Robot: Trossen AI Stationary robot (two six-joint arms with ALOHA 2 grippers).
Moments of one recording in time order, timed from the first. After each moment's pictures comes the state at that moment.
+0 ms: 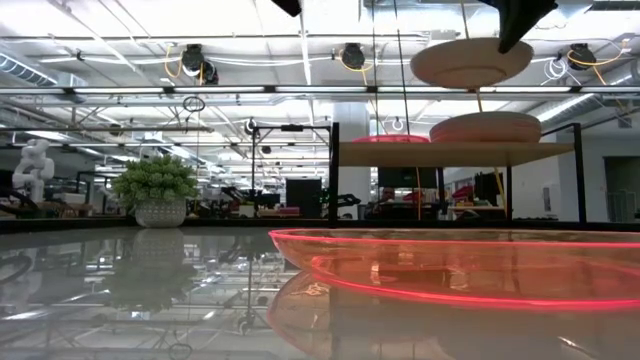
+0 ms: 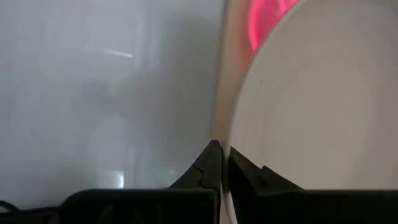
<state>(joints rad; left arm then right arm) -0.38 1.76 1.71 -1.01 -0.36 0.02 -0.11 1.10 1.42 -1.51 0.39 -0.37</state>
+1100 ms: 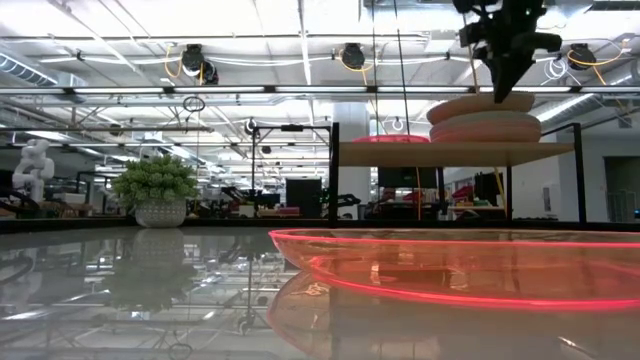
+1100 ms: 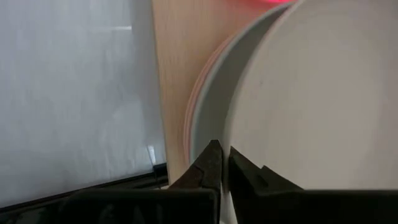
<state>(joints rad) -0.50 1.76 1.71 -0.92 -0.34 0.09 -0.66 1.16 1.30 -1.35 0.21 -0.64</state>
